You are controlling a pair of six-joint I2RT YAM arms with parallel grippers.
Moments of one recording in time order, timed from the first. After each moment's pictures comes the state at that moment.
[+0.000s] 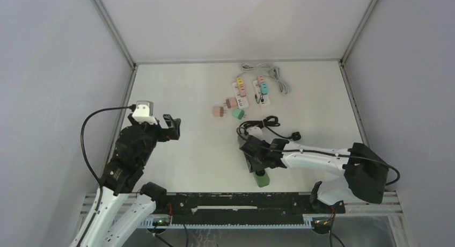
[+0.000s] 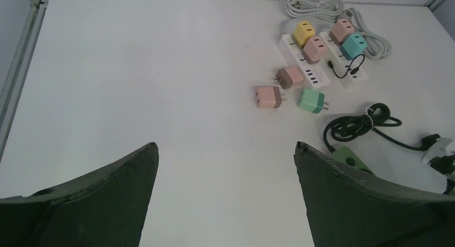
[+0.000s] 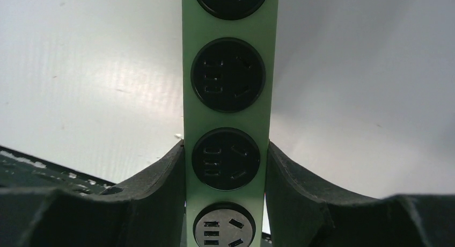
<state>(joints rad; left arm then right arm) -0.42 0.50 0.76 -0.49 -0.23 -0.21 1.05 1.37 0.80 -0.63 0.25 0.67</state>
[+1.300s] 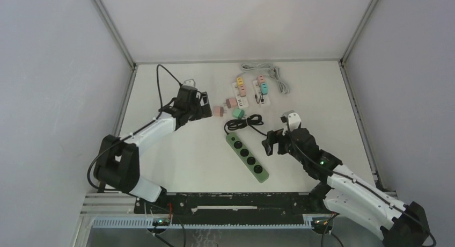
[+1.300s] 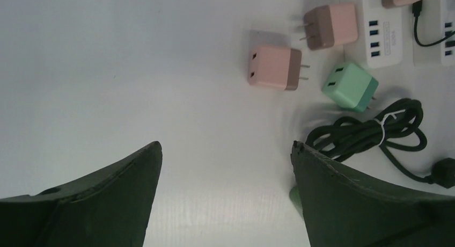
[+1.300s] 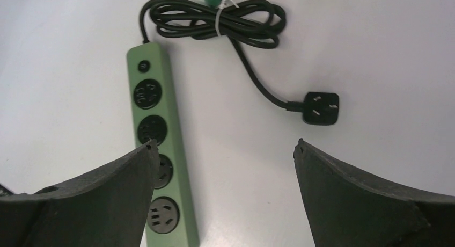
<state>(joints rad) -0.42 1.45 0.94 -0.26 -0.16 -0.52 0.72 0.77 0.48 -0.22 0.15 0.29</state>
